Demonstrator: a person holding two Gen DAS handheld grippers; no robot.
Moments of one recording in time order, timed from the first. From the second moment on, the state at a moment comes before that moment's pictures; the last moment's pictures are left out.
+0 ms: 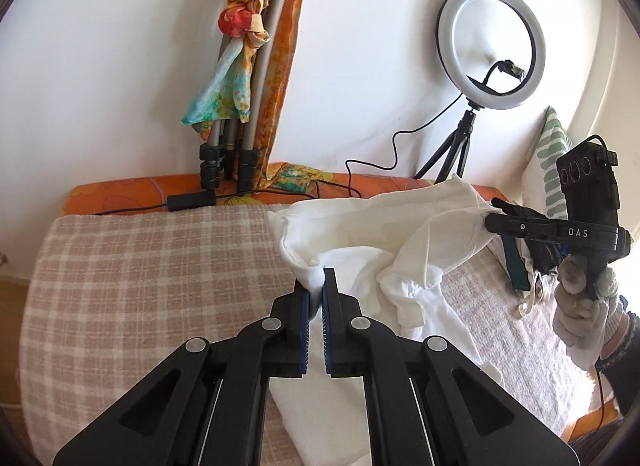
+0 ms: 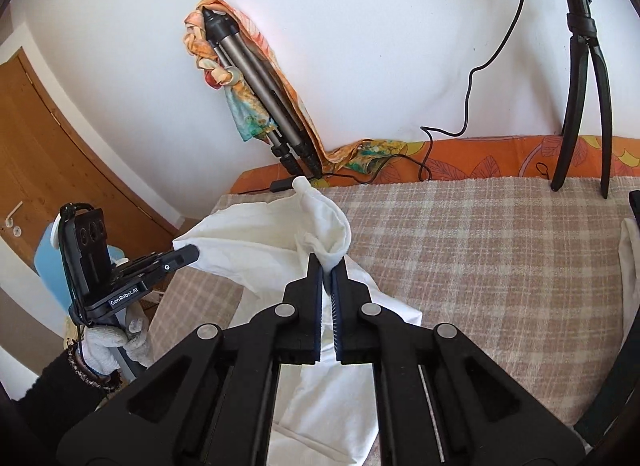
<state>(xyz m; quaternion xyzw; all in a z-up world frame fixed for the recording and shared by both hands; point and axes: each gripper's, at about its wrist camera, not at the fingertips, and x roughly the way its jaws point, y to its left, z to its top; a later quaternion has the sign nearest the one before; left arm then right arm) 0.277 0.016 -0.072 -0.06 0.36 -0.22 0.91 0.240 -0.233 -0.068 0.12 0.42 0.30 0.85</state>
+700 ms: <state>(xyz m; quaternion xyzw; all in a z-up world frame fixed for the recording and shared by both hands) 0.094 -0.009 -0.135 0.07 0.41 -0.21 0.89 0.039 -0.257 -0.125 0.02 0.45 0.24 0.86</state>
